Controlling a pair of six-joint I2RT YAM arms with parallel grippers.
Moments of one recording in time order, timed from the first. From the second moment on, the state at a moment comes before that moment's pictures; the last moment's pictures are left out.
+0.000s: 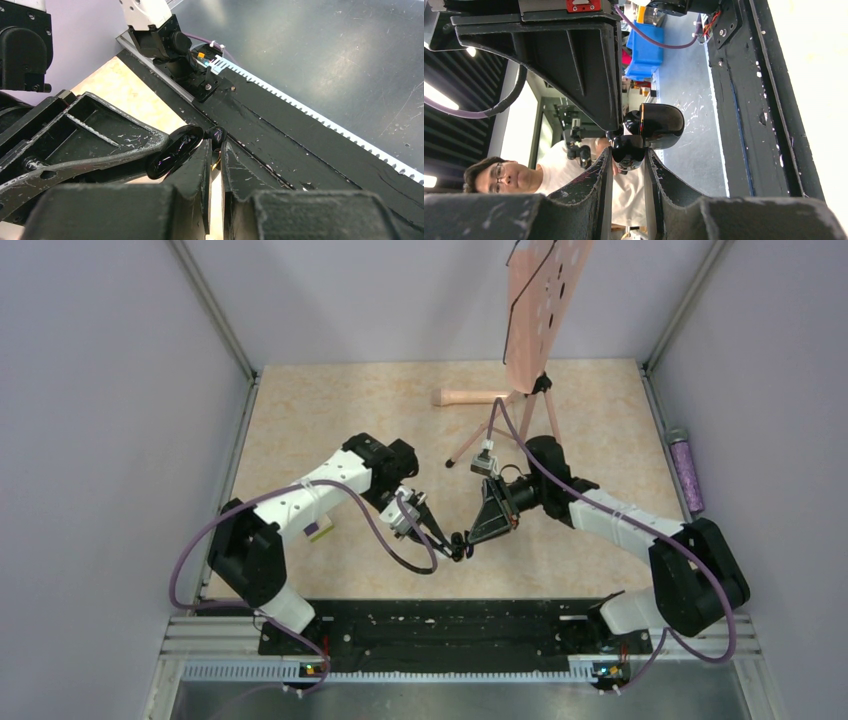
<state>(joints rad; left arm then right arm) -0.68 1.59 1.30 -1.42 1.42 1.99 0.49 1.38 0.73 0.09 -1.42 0.82</state>
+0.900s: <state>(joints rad) -0.68 1.61 1.30 -1.42 1.42 1.99 0.49 1.36 0.73 0.08 -1.42 0.82</state>
